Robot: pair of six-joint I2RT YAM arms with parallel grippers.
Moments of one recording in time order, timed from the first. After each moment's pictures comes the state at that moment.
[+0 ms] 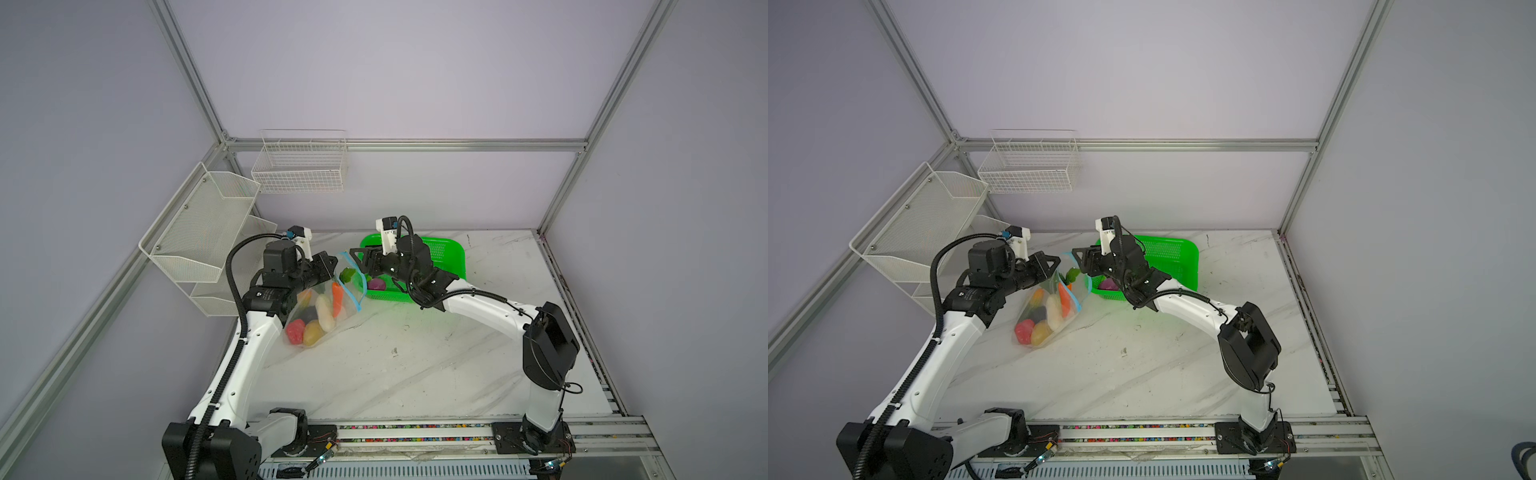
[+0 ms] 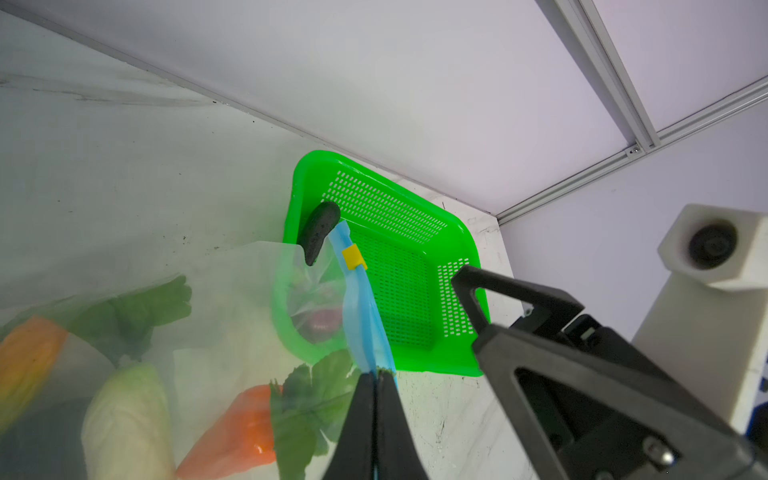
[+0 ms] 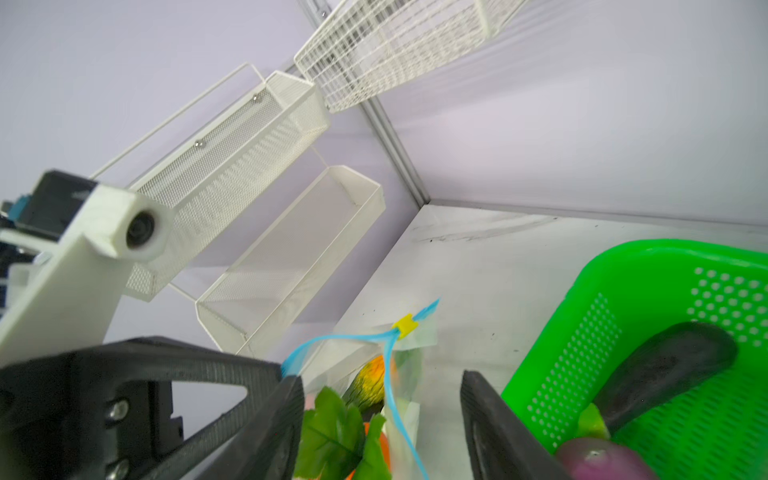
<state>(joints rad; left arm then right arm) -0.07 1.17 1.14 -0.44 0.36 -0.54 0.81 1.86 1.54 0.19 -0.09 0.55</state>
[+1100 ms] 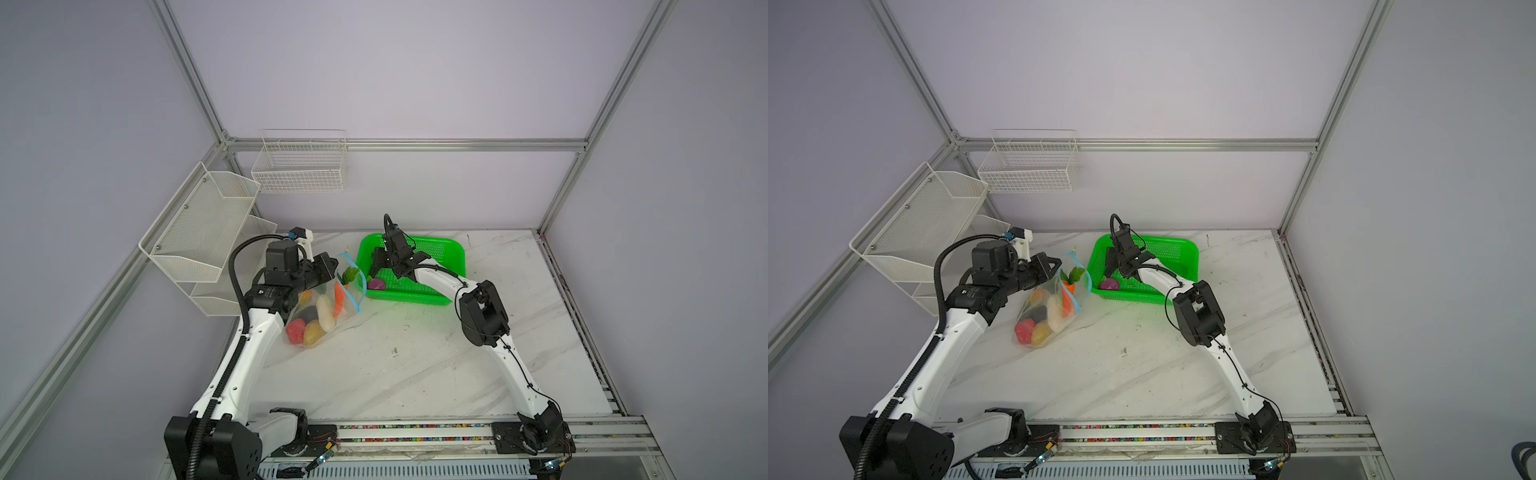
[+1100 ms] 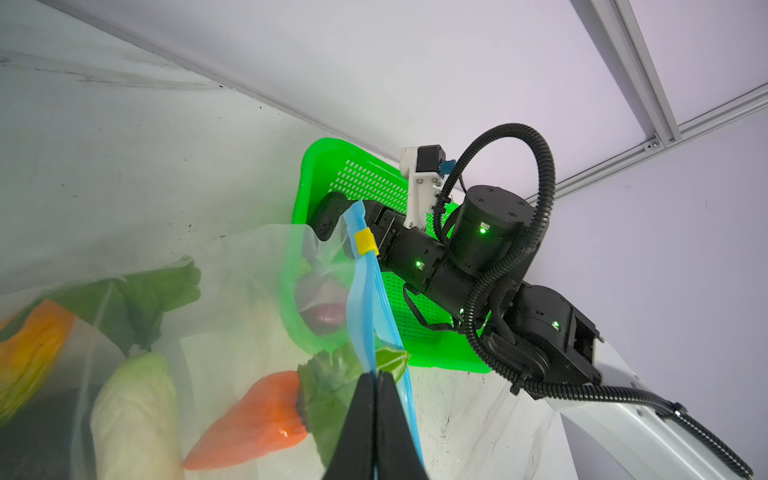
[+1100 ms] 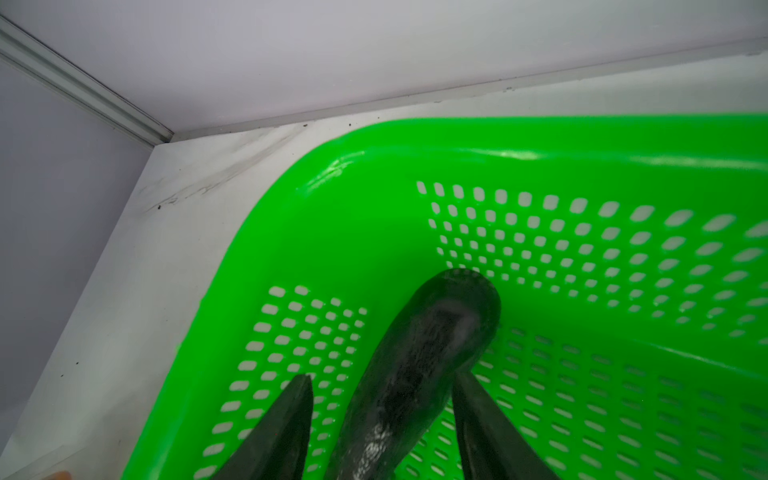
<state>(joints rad) -0.07 1.19 1.14 -0.46 0.35 -0.54 0.66 2.56 2.25 -0.29 0.05 0.57</state>
